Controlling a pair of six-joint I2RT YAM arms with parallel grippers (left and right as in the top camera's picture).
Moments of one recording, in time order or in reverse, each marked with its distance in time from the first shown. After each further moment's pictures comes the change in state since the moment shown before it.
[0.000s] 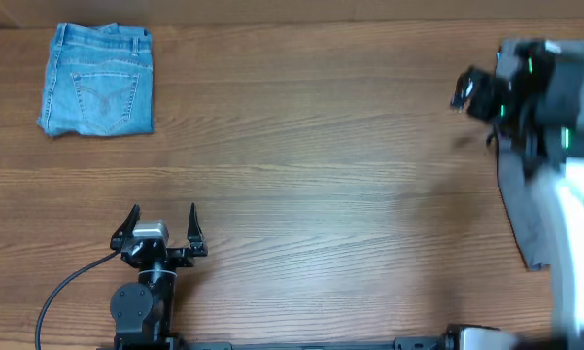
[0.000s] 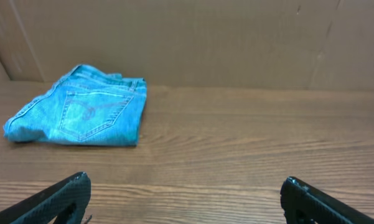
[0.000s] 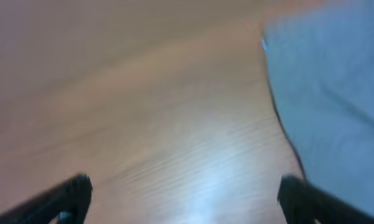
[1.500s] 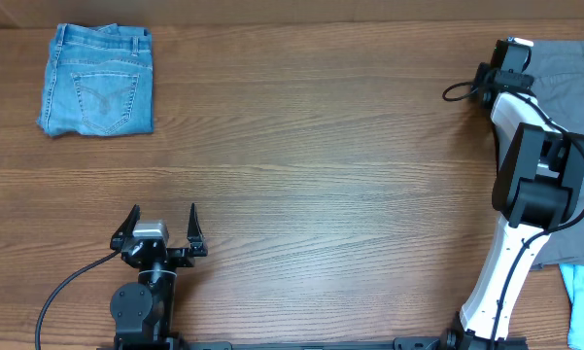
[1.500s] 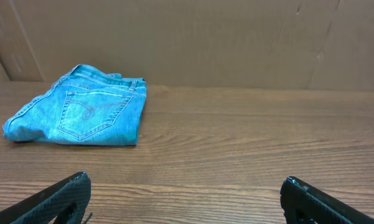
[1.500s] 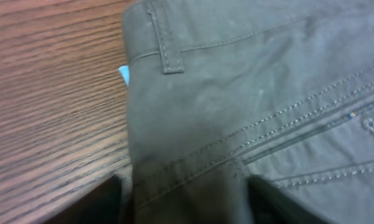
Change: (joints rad) left arm 0.000 -0.001 0.000 0.000 0.000 0.000; right arm -0.145 0.963 0.325 0.645 0.378 -0.235
